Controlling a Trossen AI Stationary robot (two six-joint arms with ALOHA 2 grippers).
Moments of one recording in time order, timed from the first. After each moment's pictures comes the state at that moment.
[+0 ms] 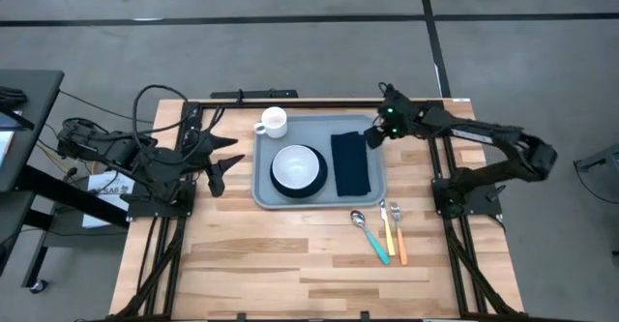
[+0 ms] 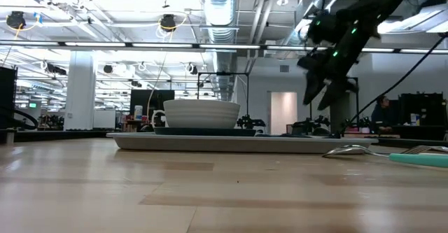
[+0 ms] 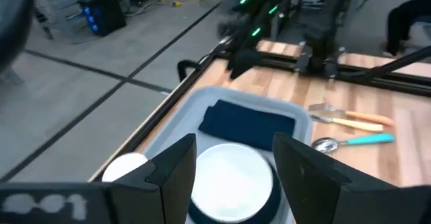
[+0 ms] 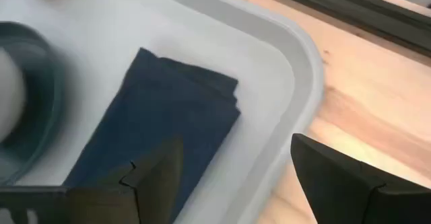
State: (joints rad) left arm -0.39 0.94 1.24 -0.82 -0.79 -0.35; right arm -0.64 1.28 0.77 -0.46 0.00 0.33
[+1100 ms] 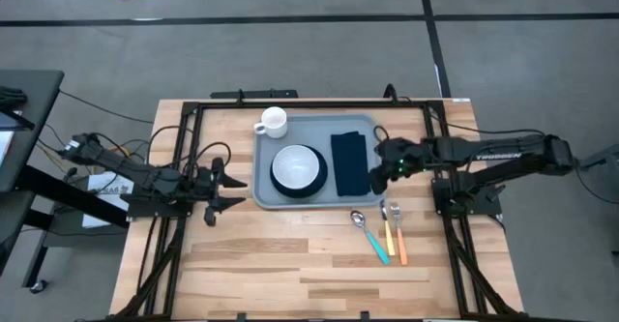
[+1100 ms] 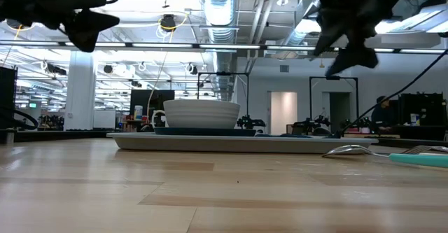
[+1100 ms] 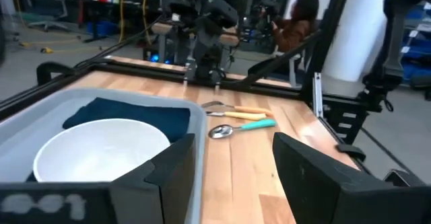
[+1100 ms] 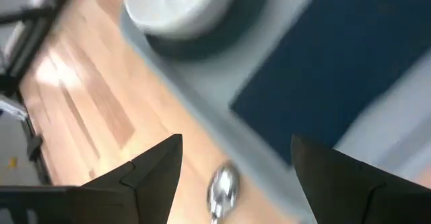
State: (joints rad) left arm -0.39 0.40 0.16 0.20 -0.38 -0.19; right arm -0.05 1.06 0.77 -0.58 -0.01 0.79
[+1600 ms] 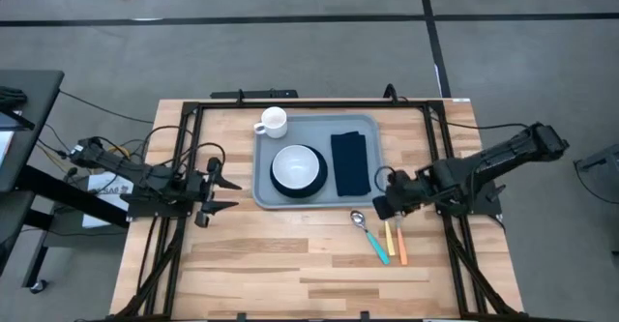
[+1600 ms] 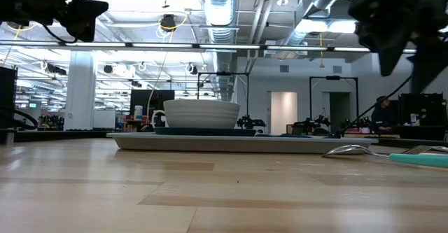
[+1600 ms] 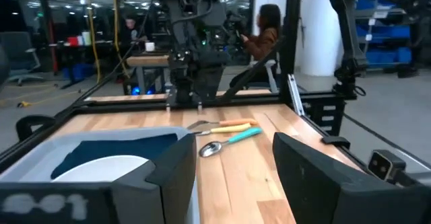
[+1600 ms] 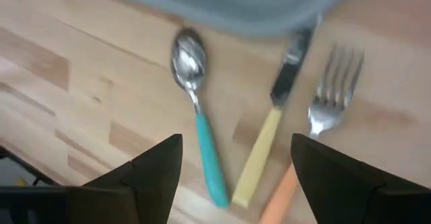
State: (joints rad) left arm -0.39 0.25 0.12 0.18 -0.27 0.02; right arm 0.32 1.13 0.77 -0.83 -0.02 1.51
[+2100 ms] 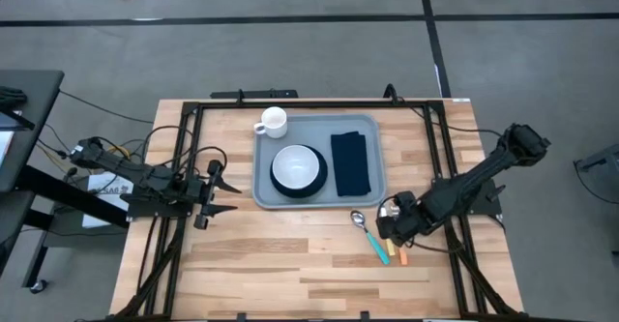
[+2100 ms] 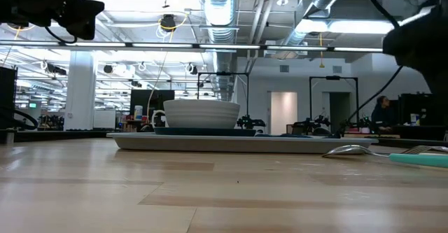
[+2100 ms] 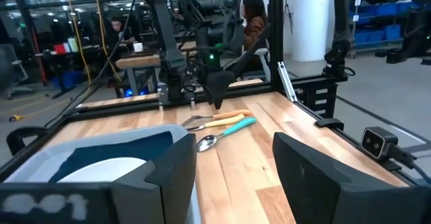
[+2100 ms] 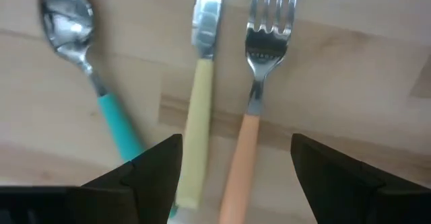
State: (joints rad) left arm -0.39 0.24 0.12 0.15 -0.21 0.09; right arm 0.57 1.36 0.77 -0.87 0.03 1.89
